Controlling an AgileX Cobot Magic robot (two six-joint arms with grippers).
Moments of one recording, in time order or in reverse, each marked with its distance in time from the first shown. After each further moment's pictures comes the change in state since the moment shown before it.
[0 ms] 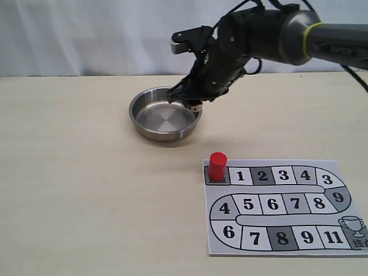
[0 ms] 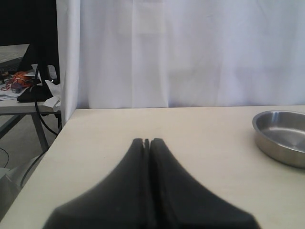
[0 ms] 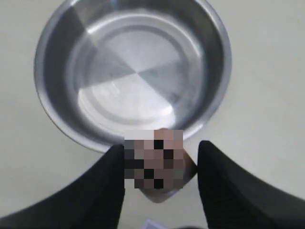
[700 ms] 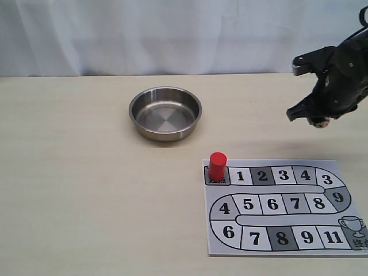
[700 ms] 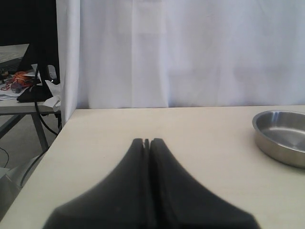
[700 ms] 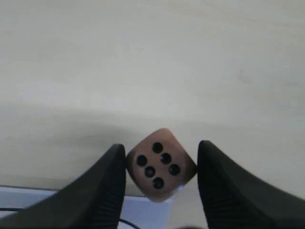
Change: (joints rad) left arm 0.000 0.000 0.000 0.000 0.000 0.000; right arm -0.399 -0.168 0.380 -0.399 -0.068 0.153
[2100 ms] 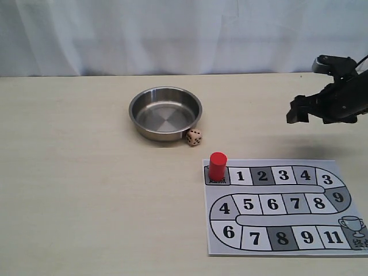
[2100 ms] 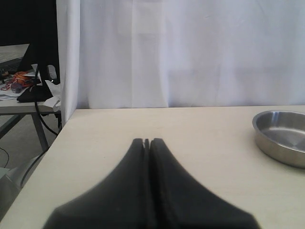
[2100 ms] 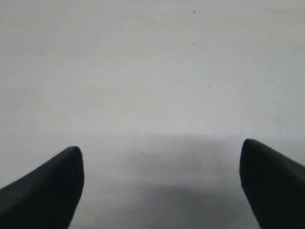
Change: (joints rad) left arm 0.000 0.000 0.000 0.000 0.000 0.000; right arm -0.197 0.089 0.010 0.927 -0.152 -0.724
